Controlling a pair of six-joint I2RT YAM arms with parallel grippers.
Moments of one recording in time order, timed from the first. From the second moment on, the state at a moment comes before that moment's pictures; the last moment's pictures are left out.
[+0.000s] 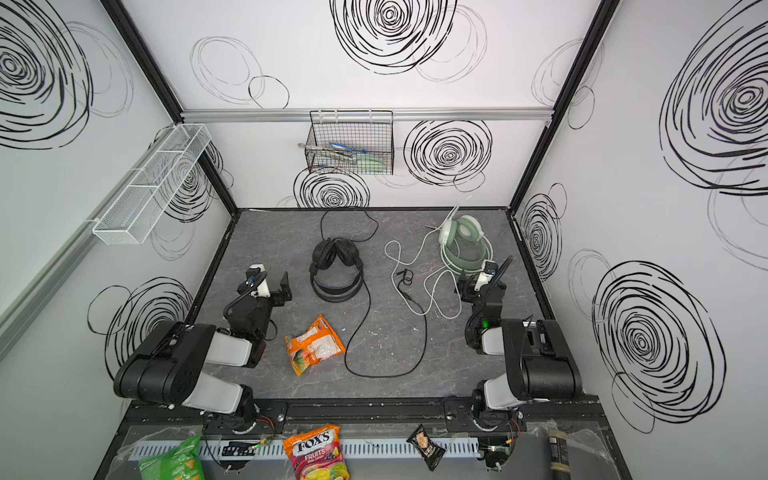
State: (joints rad) left arm -0.07 1.50 0.16 1.23 -0.16 -0.02; right arm 0.01 1.47 0.24 1.00 0.14 0.12
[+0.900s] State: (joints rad) left arm -0.07 1.50 0.16 1.23 -0.16 -0.02; right arm 0.01 1.47 0.24 1.00 0.14 0.12
